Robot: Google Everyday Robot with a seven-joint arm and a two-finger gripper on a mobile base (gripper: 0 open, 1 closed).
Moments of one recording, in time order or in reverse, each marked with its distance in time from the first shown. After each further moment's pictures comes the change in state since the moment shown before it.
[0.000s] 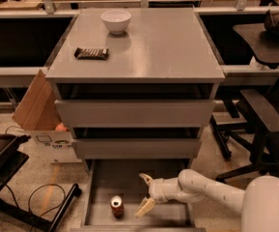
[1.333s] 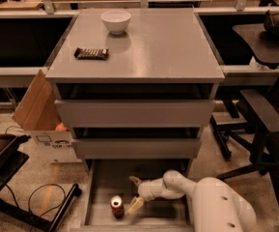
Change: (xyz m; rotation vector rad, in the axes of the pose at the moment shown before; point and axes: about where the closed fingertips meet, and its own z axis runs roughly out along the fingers) arm 0.081 -0.046 0.103 -0.083 -0.013 0.009
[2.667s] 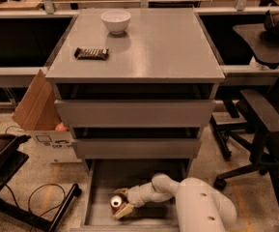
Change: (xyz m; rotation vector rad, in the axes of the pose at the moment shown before) arm -0.002 0.037 0.064 -0.170 -0.031 0.010
